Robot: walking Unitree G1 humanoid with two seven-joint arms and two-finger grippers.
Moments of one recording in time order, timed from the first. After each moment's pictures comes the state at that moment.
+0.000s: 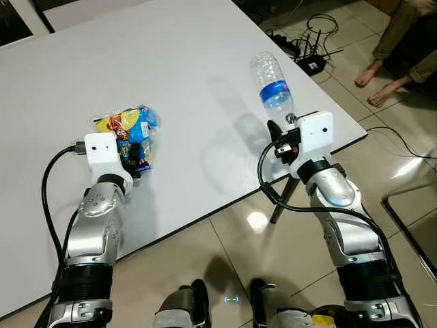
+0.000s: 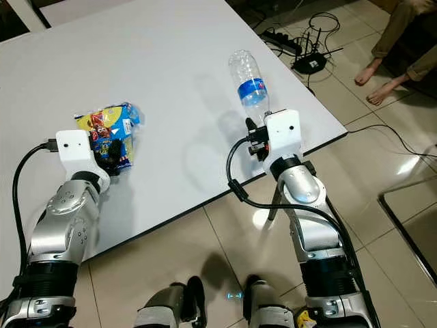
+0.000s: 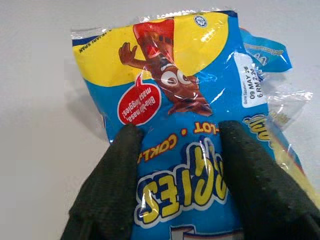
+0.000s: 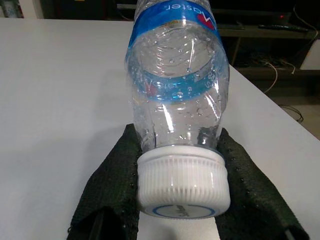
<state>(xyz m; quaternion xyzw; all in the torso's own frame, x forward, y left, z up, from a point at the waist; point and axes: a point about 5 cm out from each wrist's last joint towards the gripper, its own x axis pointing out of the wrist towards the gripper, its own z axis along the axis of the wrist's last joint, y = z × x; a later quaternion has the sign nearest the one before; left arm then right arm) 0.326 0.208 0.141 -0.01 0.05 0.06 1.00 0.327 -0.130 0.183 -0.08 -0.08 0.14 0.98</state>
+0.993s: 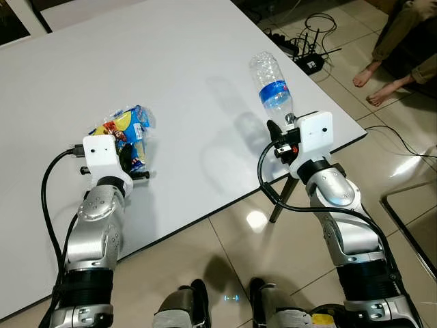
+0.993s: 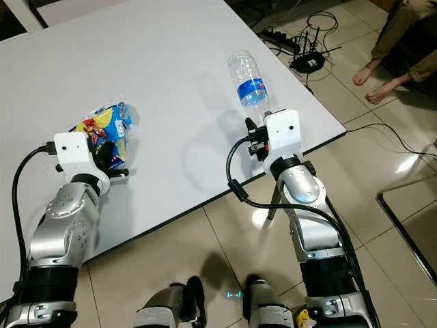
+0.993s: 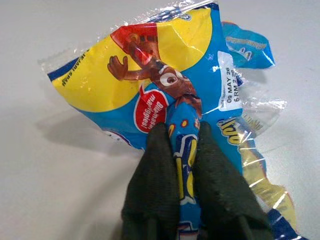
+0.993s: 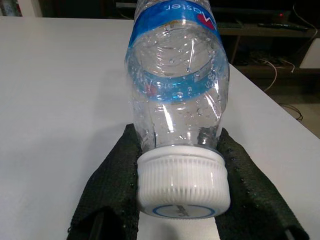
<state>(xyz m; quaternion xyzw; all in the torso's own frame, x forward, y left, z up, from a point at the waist) 0.321 0.206 0.141 -0.02 0.03 0.06 1.00 0.328 -0.129 0.183 -0.08 -0.08 0.14 0.98</state>
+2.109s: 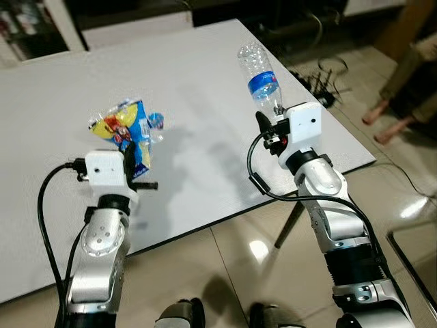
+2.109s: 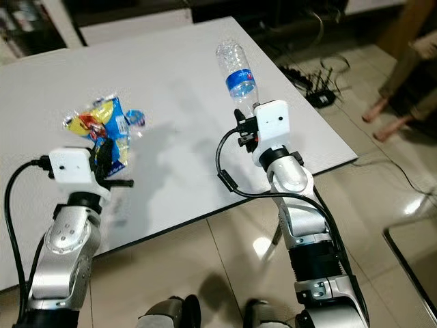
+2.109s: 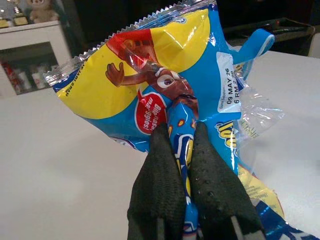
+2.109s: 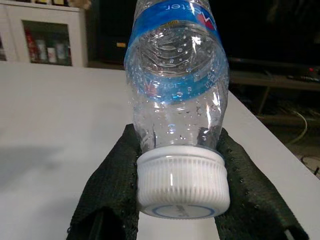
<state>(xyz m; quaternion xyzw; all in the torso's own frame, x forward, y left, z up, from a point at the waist) 0.279 0.183 0.150 0.04 -0.09 0.03 0.99 0.342 -0.113 0.189 -0.06 -0.10 0.17 0.98</state>
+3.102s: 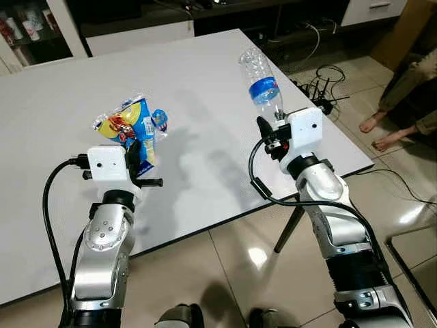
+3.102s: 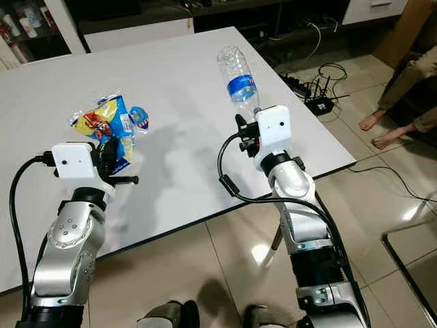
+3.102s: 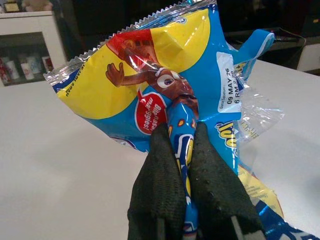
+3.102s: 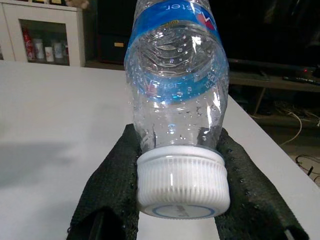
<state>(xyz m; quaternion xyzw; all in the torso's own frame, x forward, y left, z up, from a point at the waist) 0.283 0.177 0.157 0.01 -0.07 0.03 1.00 0.337 -0.115 0.184 -0.05 -0.09 0.17 0.98</state>
